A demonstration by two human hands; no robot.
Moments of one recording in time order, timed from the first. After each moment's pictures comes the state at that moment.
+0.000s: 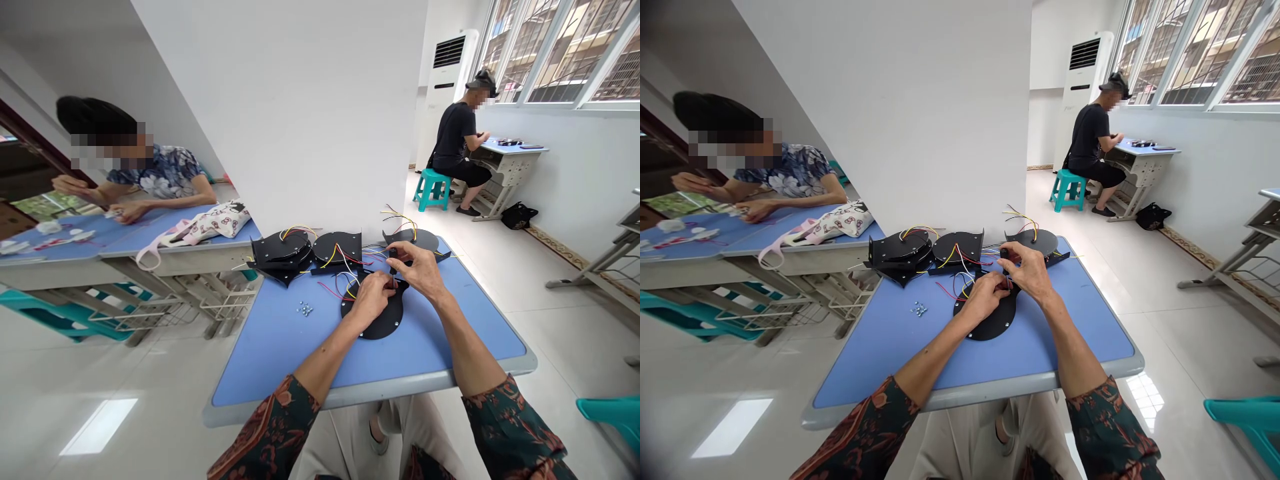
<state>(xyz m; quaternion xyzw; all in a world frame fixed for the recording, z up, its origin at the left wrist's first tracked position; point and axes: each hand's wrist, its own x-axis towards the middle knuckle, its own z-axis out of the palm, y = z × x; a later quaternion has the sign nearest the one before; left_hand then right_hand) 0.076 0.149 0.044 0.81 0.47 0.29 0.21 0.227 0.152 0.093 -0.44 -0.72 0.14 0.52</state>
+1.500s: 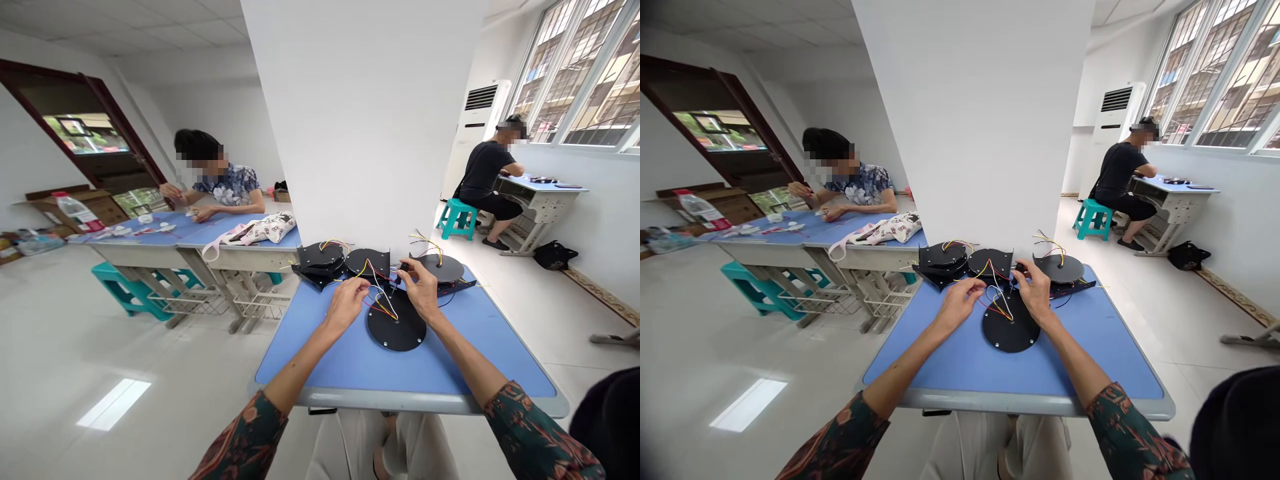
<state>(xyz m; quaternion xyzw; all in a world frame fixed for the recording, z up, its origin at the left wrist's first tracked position) -0.036 0.133 0.065 0.74 0.52 0.41 0.14 0.176 0.173 0.072 -0.41 -0.66 0.11 0.61</state>
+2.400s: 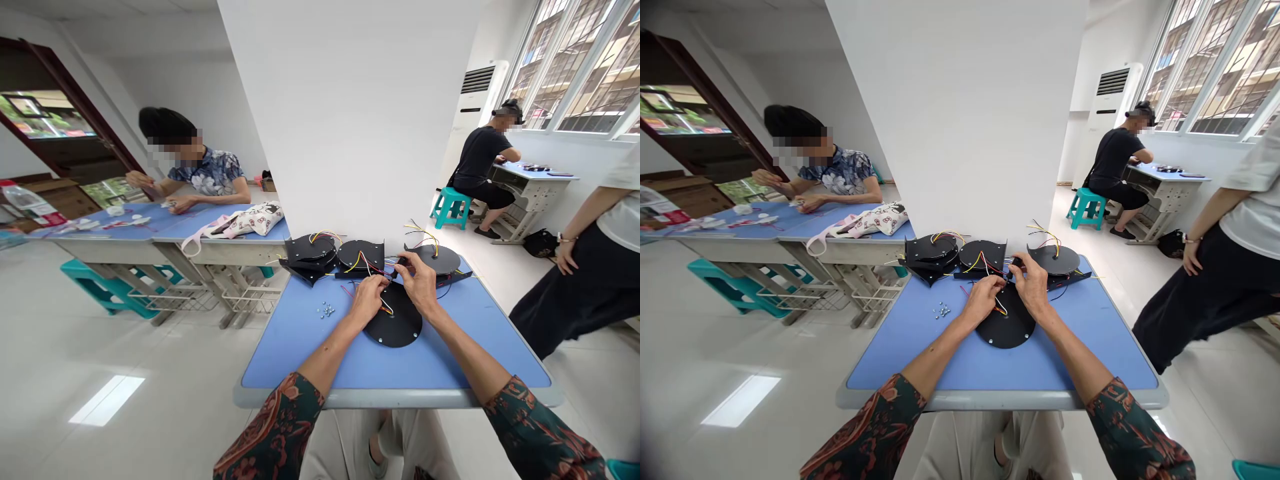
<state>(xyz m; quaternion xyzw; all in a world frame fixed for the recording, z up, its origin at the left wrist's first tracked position) 0.025 0.162 0.032 0.76 0.49 0.39 0.17 0.183 0.173 0.070 -0.45 -0.69 0.07 0.57</state>
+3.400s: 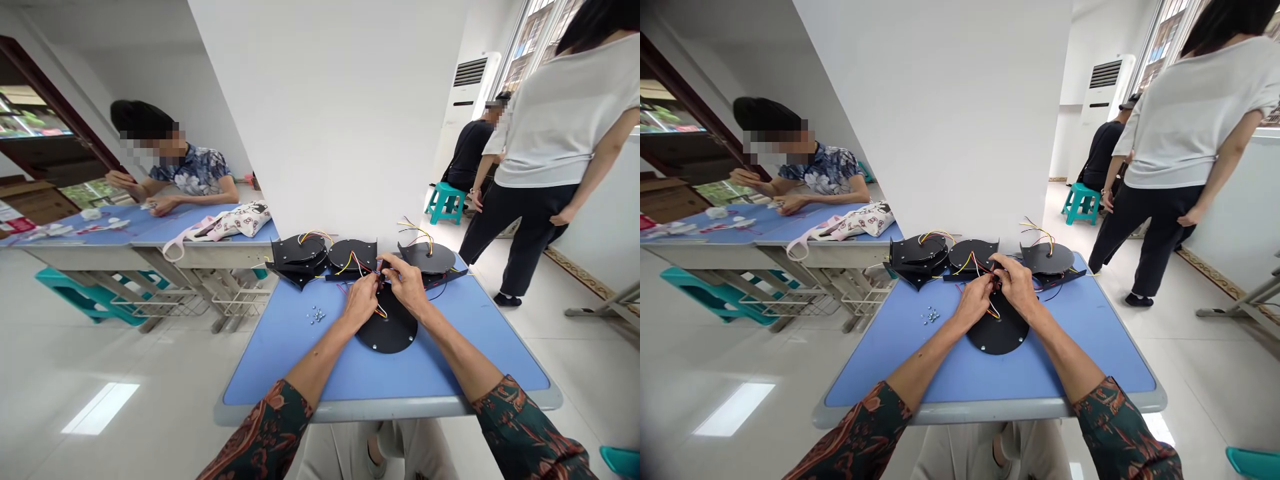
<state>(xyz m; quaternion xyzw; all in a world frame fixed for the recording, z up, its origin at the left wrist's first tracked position) 0.028 0.163 0.042 0.77 0.51 0.34 0.15 0.179 0.177 0.068 -0.38 -0.76 0.12 0.52</state>
